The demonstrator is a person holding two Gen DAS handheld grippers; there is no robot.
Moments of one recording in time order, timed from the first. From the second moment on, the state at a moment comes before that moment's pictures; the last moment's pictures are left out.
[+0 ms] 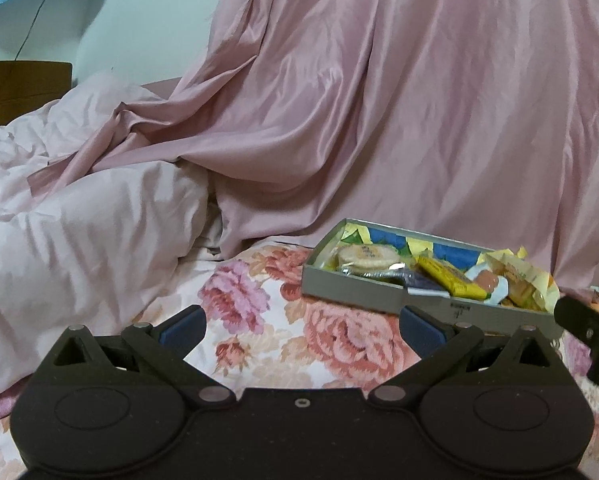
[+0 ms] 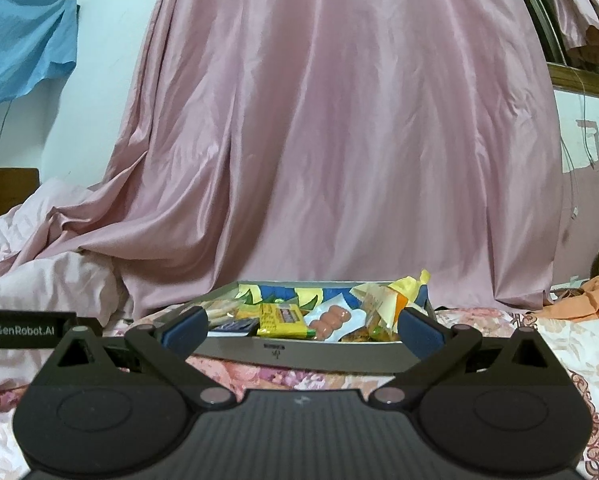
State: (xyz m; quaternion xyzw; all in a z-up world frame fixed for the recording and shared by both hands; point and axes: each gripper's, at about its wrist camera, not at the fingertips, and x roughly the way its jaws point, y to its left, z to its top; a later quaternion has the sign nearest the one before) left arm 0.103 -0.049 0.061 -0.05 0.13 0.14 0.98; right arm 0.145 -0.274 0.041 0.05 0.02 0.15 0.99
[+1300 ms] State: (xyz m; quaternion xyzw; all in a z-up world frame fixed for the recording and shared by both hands) left arm 0.025 -0.015 0.023 -0.03 0.12 0.12 0.99; right arm 0.068 -0.249 0.008 0.03 0.06 0.14 0.99
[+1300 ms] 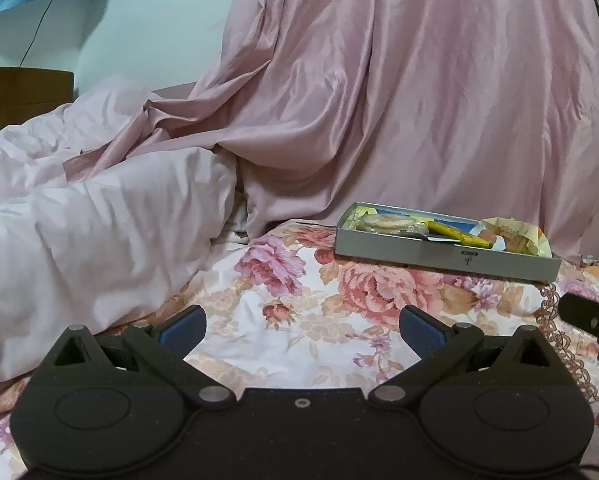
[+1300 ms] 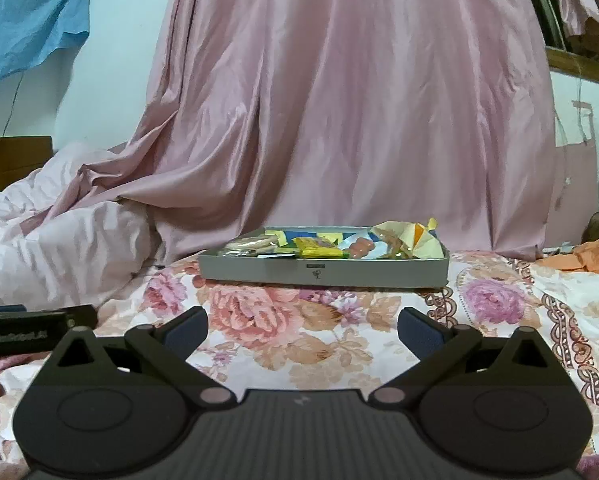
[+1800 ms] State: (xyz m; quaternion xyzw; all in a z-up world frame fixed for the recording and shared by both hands) left arm 0.027 -0.011 0.014 -0.03 0.13 0.12 0.98; right arm 0.072 -0.241 0.001 0.02 0.06 0.12 0.99
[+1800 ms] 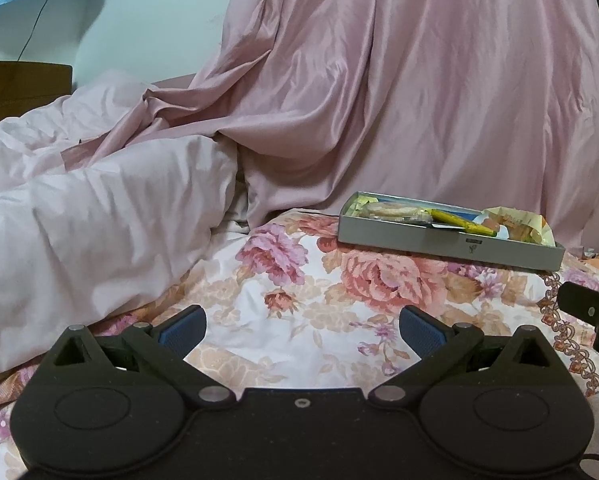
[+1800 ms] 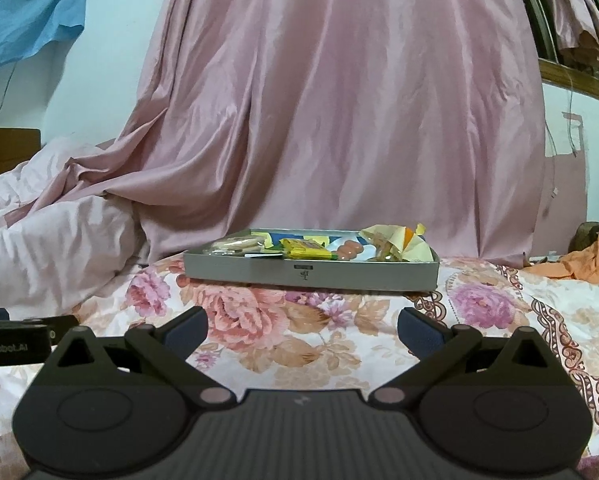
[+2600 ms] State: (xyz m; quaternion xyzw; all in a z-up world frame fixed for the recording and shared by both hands) left arm 0.027 -0.011 0.014 -0.03 0.13 0.12 0.98; right arm 0.074 -0.238 0.000 0.01 0.07 0.14 0.99
